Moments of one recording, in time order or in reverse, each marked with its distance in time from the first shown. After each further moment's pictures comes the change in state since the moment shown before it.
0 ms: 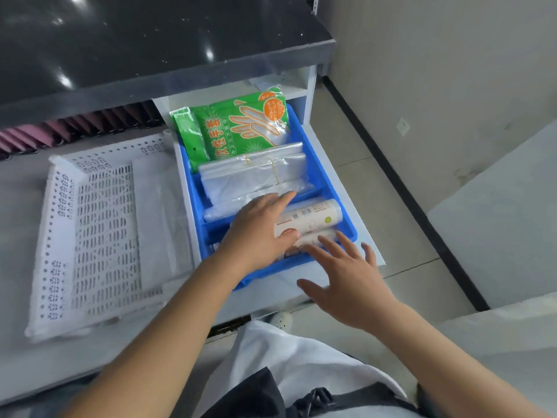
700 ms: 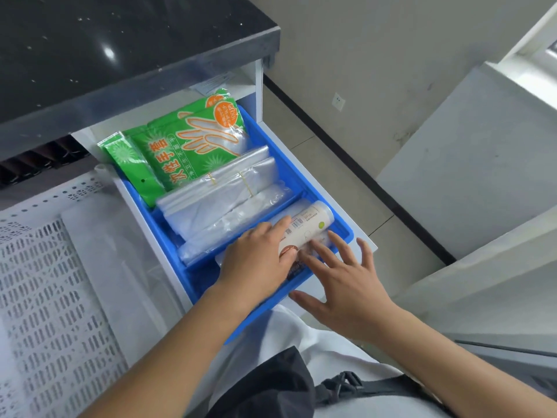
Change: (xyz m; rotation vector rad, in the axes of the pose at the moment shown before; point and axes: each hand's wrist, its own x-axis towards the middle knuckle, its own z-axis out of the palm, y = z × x) left_hand 0.029 -0.024 0.009 0.221 -0.168 0.180; right_hand 0.017 -0.034 0.015 -0.081 0.036 0.217
